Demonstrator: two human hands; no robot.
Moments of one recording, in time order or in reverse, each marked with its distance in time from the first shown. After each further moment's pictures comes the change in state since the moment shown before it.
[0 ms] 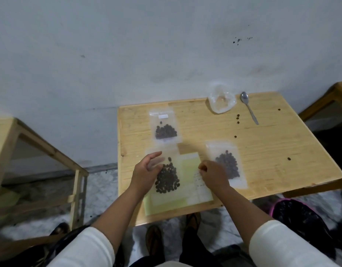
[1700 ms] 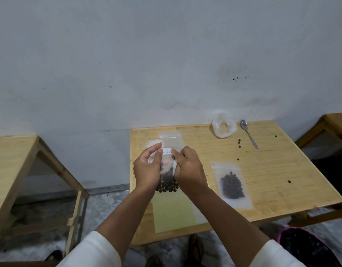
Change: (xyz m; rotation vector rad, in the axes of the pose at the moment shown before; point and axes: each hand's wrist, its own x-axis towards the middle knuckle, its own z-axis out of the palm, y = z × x) left_hand -0.011 0.082 -0.016 -0.265 0.351 0.142; right_hand -0.034 -0.149 -0.024 0.079 0.456 -0.566
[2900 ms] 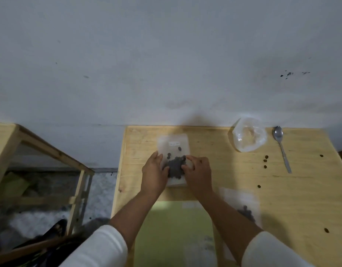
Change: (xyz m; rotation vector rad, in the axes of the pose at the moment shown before) left_hand 0.122 -0.082 0.066 0.936 -0.134 -0.032; right_hand 0.080 0.144 0.086 0.166 -0.330 0.433
